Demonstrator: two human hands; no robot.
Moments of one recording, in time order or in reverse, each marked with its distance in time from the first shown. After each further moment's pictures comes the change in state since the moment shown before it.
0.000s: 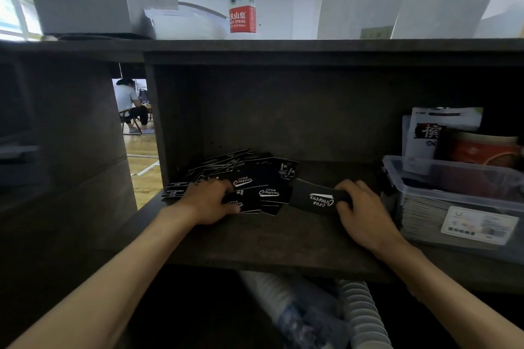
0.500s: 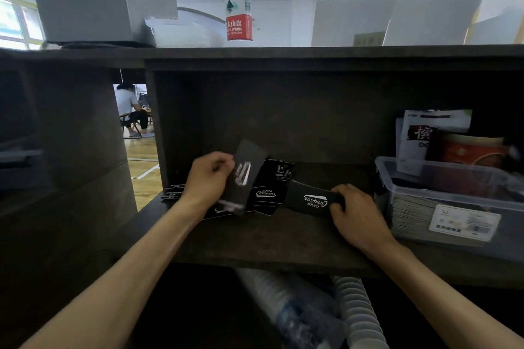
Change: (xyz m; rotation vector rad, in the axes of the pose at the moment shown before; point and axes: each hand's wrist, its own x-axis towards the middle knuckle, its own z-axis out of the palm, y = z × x) left_hand -0.018 0.034 -0.021 -1.029 0.531 -0.022; right_hand -0.003 -0.004 -0.001 -0.007 0.021 0.028
